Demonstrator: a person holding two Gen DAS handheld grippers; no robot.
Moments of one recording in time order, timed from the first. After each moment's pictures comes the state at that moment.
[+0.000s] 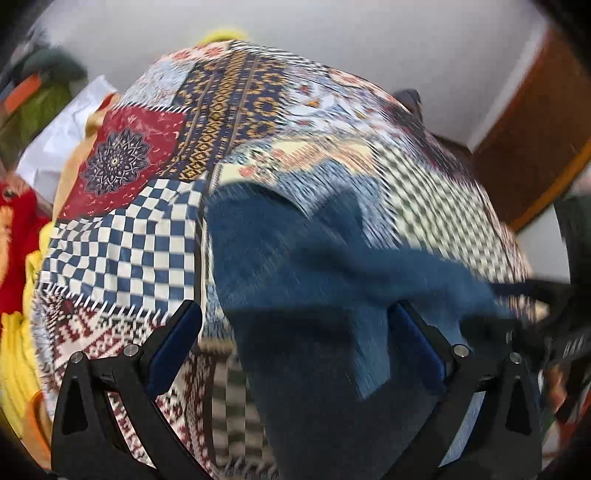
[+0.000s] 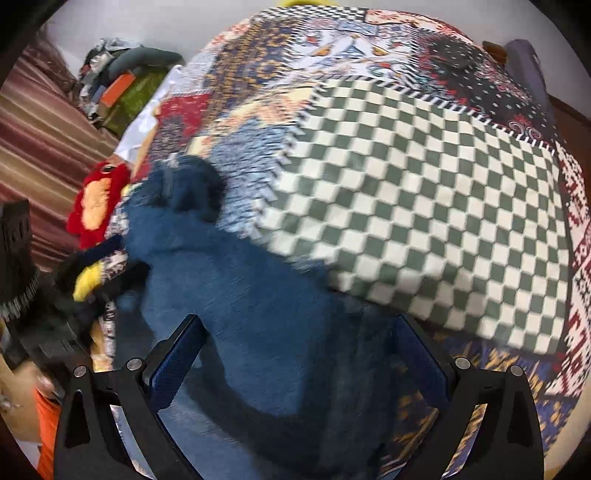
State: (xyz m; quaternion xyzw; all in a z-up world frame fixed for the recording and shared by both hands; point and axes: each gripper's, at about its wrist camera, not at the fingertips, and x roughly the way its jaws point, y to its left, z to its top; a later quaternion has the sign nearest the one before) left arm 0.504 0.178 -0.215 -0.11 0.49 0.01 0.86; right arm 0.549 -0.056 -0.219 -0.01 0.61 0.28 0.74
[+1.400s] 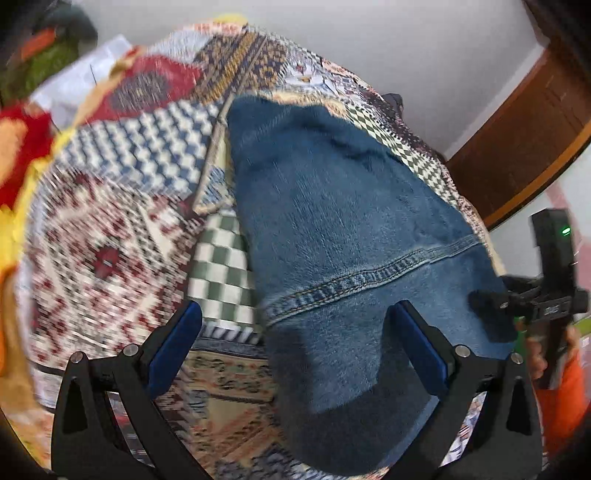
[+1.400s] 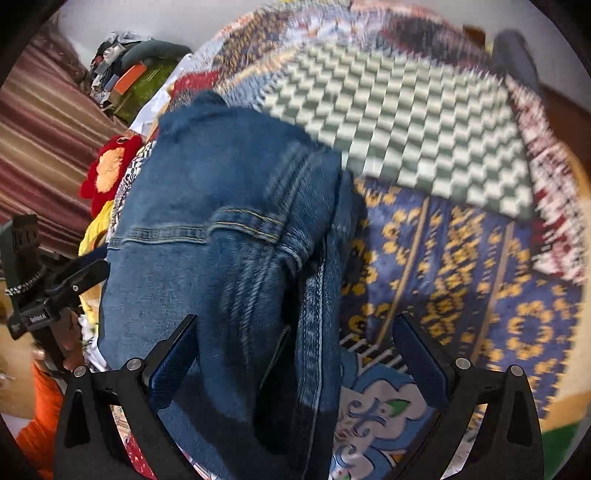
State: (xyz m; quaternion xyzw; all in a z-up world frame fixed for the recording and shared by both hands) left arm 0.381 0.171 -0.231 -0.20 0.49 -0.04 0.85; right arm 0.461 -0.130 -0.227 0.00 0.61 0.30 0.73
